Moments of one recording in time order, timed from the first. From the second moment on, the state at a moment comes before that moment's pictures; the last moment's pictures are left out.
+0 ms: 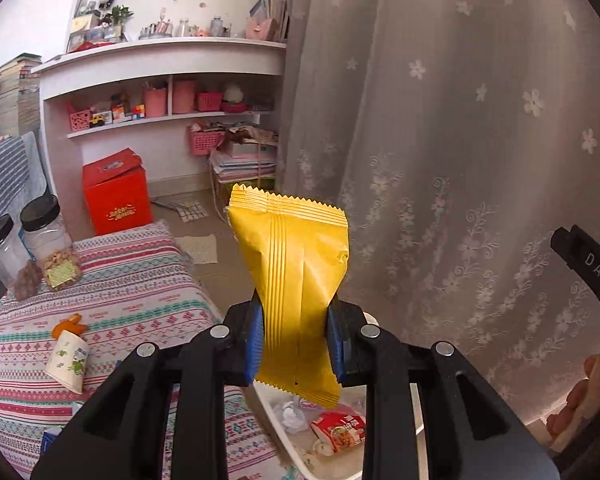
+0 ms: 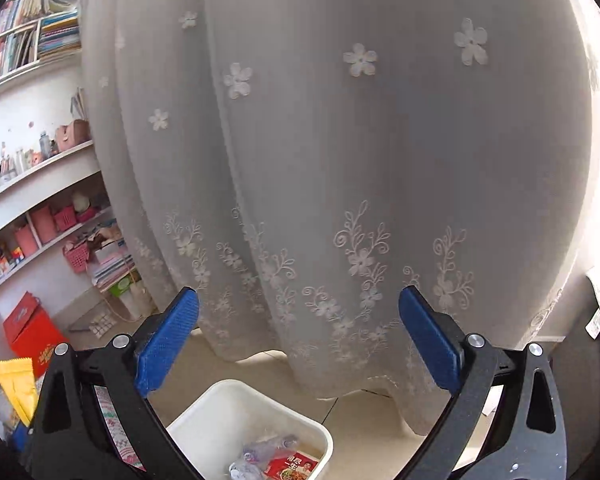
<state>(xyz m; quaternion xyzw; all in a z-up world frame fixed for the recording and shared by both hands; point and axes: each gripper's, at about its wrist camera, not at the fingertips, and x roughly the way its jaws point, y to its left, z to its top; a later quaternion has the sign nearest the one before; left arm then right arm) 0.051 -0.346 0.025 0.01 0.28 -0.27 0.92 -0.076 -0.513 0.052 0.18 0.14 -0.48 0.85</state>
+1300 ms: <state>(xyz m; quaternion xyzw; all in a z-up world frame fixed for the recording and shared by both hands) 0.119 -0.136 -0.027 0.13 0.48 -0.12 0.86 0.042 -0.320 0.026 0.01 0.27 -0.26 0.93</state>
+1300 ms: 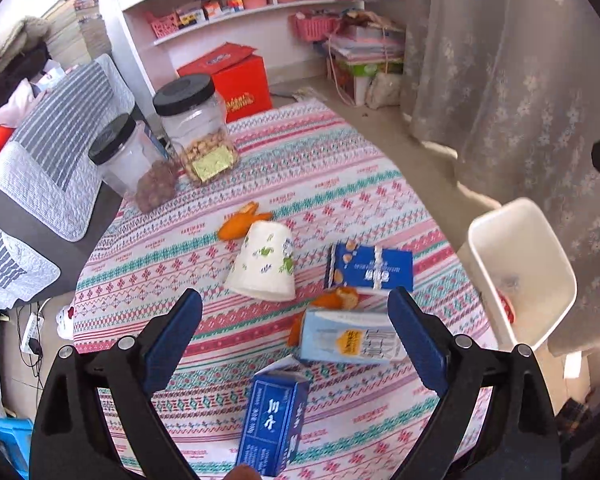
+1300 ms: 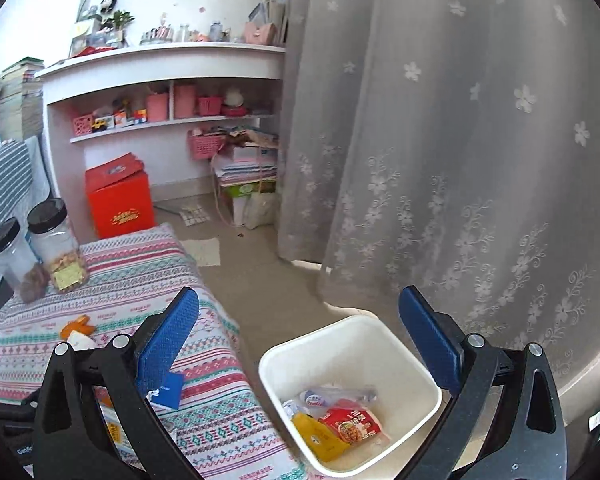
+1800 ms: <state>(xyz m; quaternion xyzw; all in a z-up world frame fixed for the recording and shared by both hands) 0.121 -0.083 -0.134 0.12 0.66 -0.15 0.73 0.096 -0.264 -0.017 0.02 0.39 -0.15 0.91</state>
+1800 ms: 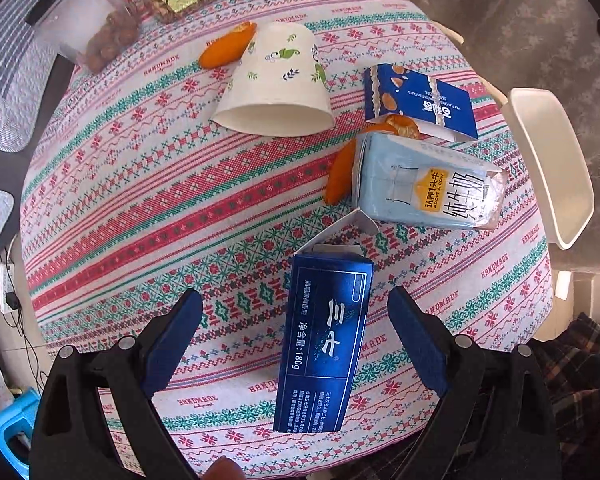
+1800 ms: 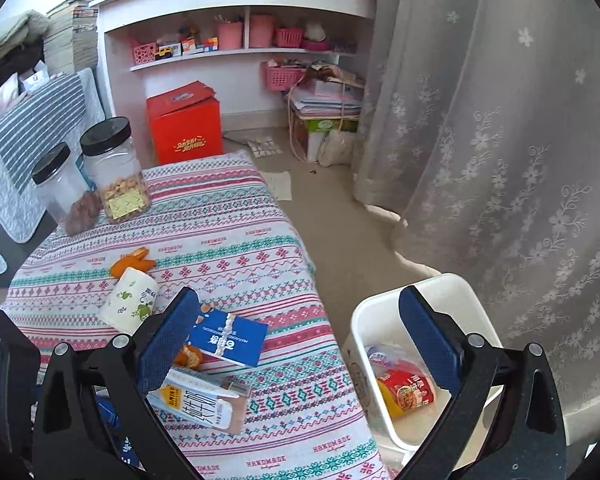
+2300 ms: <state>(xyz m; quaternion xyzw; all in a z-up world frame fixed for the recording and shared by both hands) 0.105 -0.021 -0.109 0.02 0.61 -0.14 0.78 0.129 -0.233 -0.047 0.04 0.44 -0.10 0.89</state>
